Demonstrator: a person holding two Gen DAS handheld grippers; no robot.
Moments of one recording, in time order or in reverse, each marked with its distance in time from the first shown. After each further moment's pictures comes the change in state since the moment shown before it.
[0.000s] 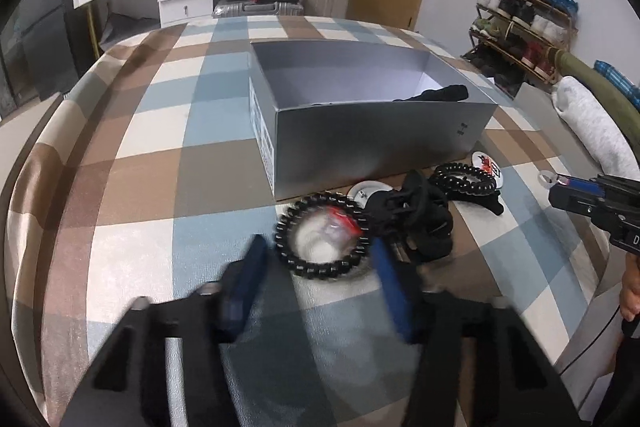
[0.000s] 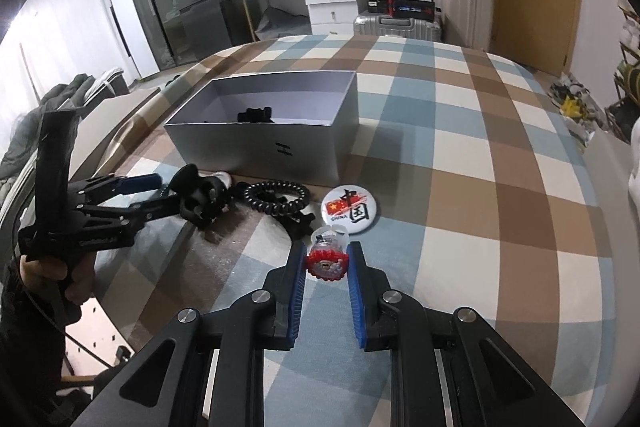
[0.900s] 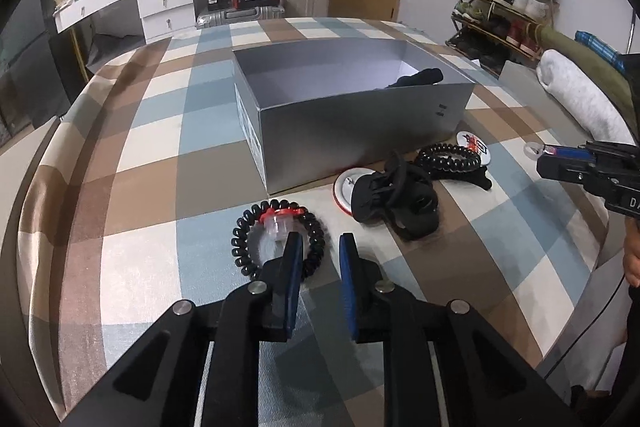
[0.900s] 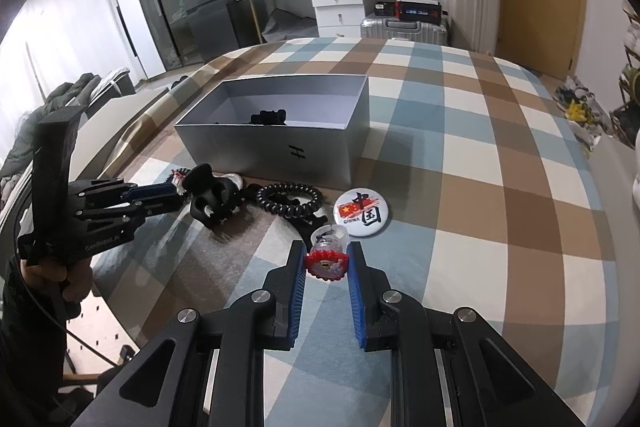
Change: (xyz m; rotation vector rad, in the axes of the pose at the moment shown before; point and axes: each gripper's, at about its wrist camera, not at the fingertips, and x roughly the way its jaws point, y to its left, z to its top) left arm -0.007 -0.008 -0.005 0.097 0.010 -0.007; right arm -0.002 0.004 0.000 -0.006 -0.009 0.020
